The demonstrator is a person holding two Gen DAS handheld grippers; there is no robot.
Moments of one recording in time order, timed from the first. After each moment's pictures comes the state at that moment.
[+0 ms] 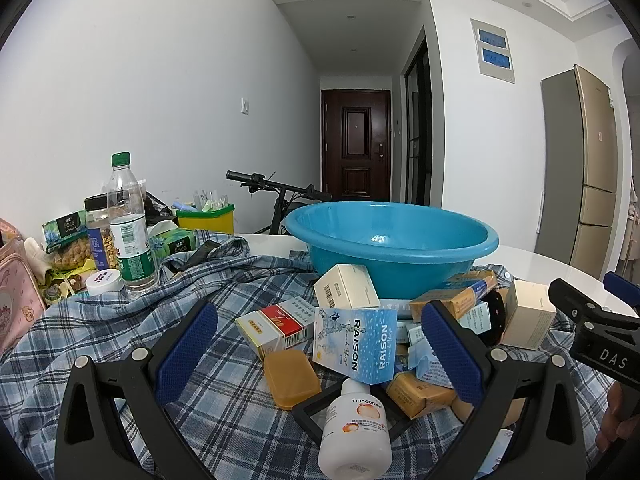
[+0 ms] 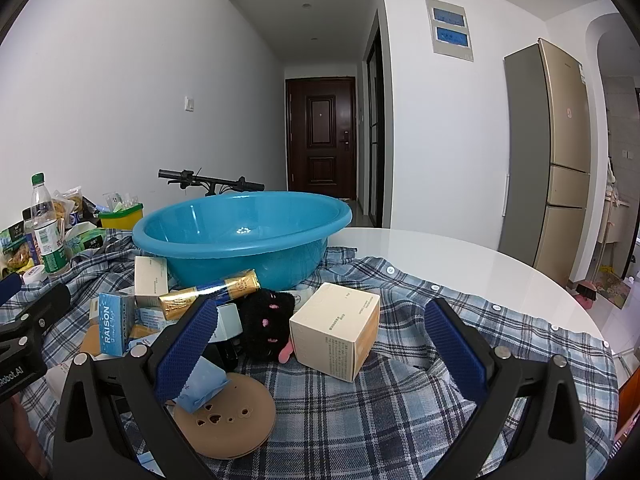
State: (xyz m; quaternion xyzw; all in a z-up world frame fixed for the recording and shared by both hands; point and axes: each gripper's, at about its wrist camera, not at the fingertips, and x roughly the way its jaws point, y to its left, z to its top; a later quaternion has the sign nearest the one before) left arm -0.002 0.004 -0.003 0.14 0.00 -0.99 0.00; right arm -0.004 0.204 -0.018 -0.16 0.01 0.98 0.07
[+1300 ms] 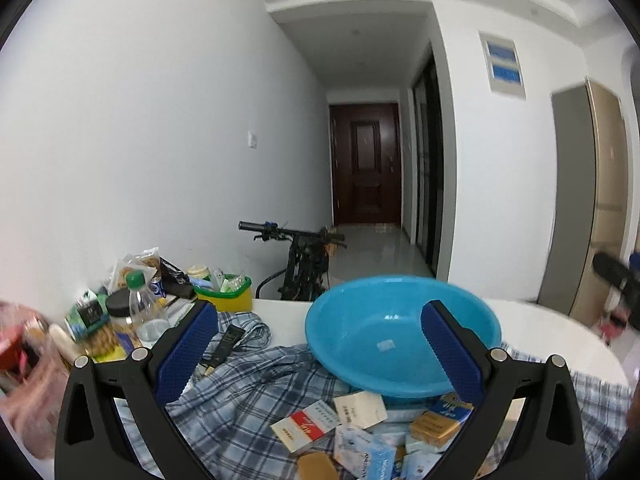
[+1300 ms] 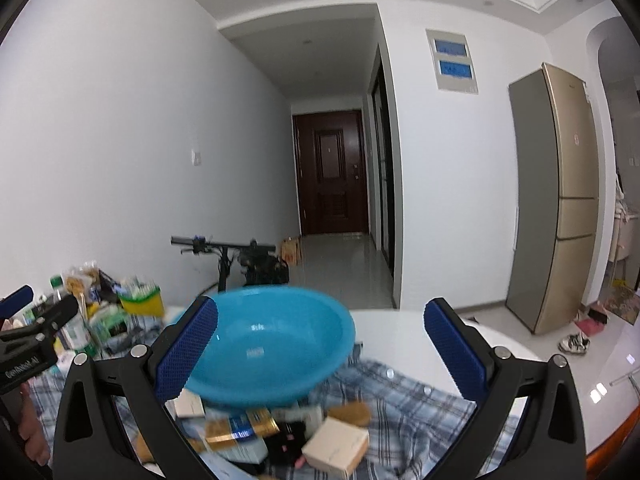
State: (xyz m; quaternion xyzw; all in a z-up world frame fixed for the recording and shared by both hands) left arm -0.043 -0.005 0.161 0.14 -0.03 -0.99 0.02; right arm -0.020 0.225 0.142 -0.10 0.04 0.99 0.04
